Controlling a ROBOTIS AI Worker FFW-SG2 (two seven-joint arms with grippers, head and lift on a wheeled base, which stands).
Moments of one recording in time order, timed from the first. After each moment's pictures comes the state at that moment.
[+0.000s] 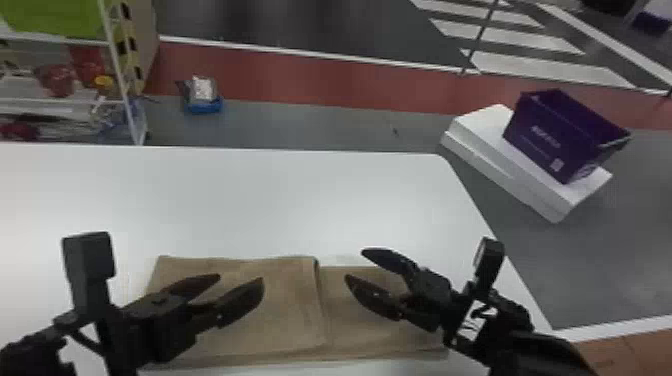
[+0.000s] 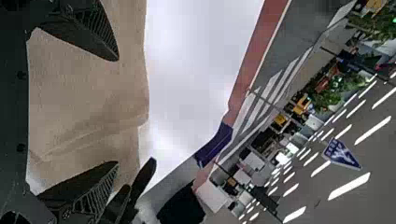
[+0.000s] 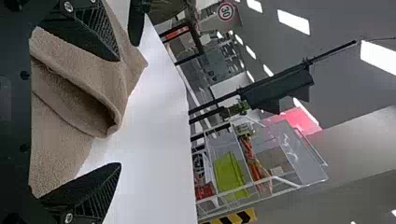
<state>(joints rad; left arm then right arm) 0.29 0.00 -0.01 -2.13 0.38 0.92 -0.47 0.16 -0.14 -0.25 -1.60 -0.28 0.29 1.19</state>
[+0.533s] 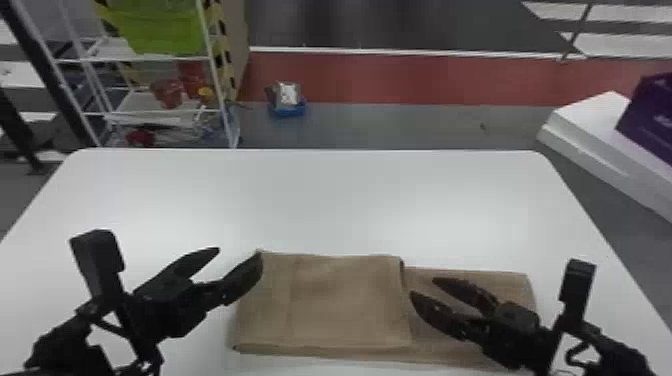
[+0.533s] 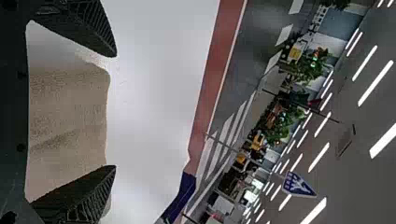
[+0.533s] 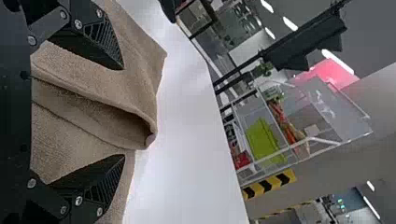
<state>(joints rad) 0.35 0.00 0.21 -2.11 0.28 0.68 -0.59 0.32 -0.05 -0.22 -1.92 -0.22 0.61 0.92</state>
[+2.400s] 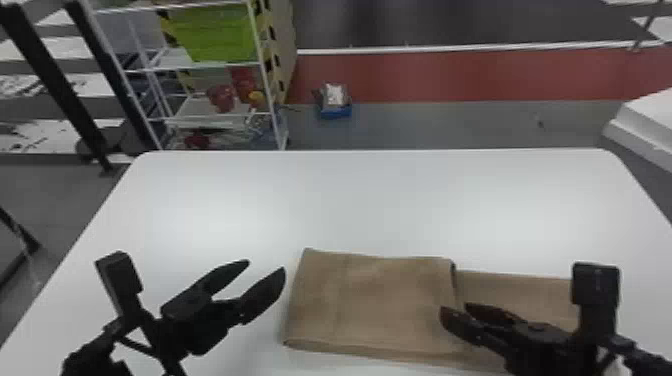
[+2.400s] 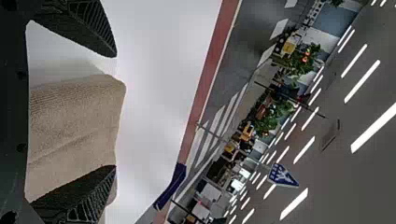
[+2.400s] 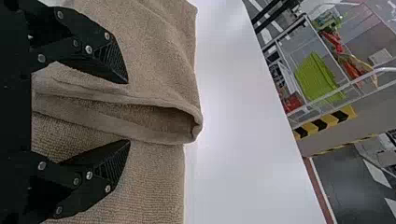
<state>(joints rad) 0.42 0.00 0.31 -2.12 0.34 0.64 -0.72 0.33 0.00 -0.10 -2.11 -0.16 0.98 0.57</state>
